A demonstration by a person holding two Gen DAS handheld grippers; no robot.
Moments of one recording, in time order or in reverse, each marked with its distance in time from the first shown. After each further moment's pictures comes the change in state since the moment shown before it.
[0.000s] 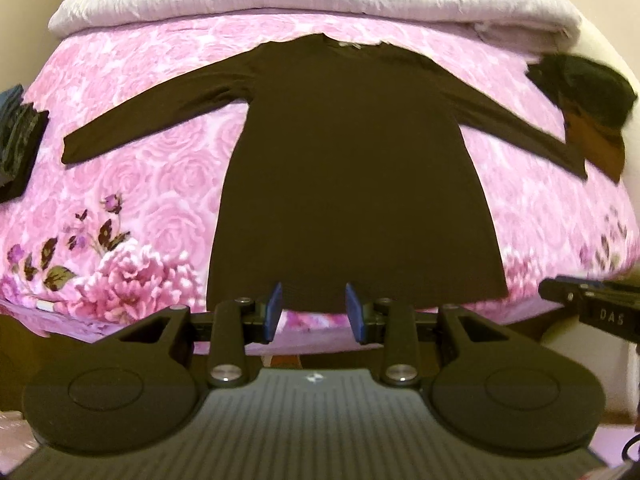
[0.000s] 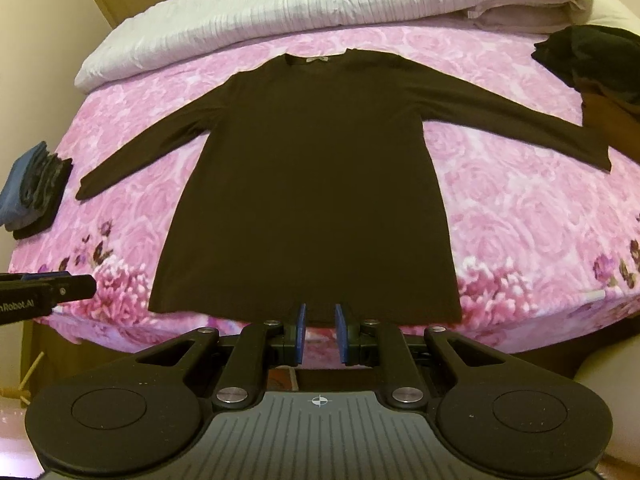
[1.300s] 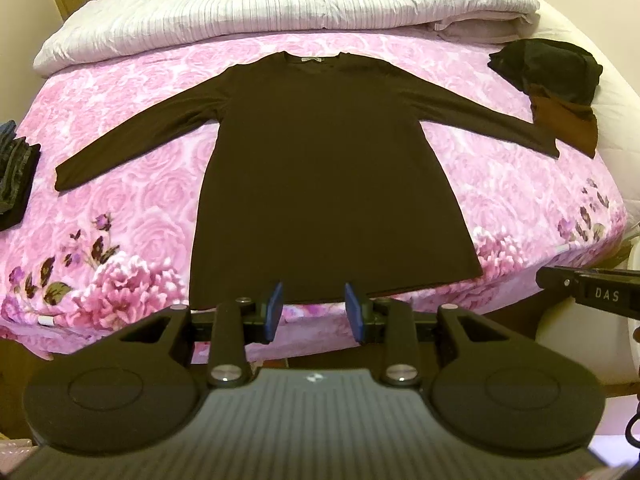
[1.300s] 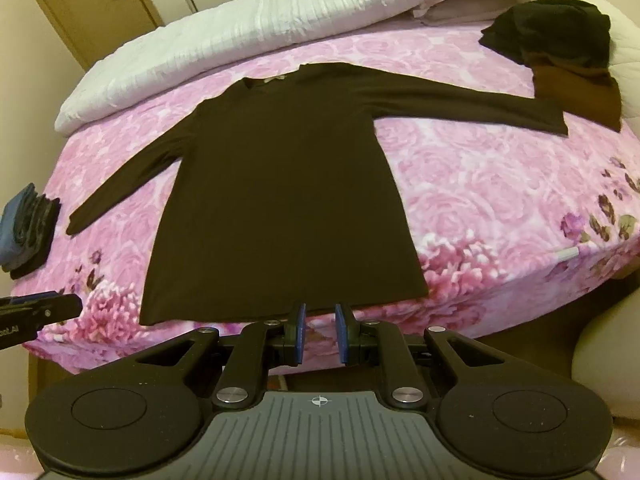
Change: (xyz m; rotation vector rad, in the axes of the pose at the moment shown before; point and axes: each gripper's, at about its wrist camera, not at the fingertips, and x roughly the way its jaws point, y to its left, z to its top) left arm -0.041 -0.057 -0.048 0.111 -0.068 -0.007; right arm -0.045 -0.043 -0.053 0.136 -0.073 -0.029
